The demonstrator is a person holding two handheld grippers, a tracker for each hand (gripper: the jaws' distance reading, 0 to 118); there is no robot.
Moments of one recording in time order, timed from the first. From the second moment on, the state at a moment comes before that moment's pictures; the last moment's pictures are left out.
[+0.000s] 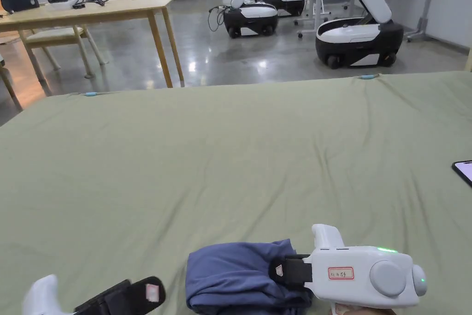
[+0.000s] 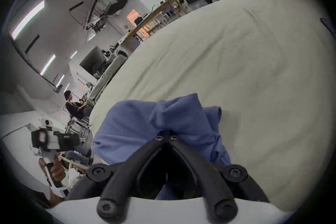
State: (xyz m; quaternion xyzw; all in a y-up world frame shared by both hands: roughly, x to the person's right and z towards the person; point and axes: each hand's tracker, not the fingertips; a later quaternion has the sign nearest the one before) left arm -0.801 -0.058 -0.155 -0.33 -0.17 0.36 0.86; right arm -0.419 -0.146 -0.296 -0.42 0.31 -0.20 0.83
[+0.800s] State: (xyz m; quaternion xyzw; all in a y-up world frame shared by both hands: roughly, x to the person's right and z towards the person) left arm -0.759 -0.132 -0.278 -0.39 -0.22 0.36 0.82; right arm -0.418 -0.156 -0.288 -0.39 0.32 -0.22 0.84
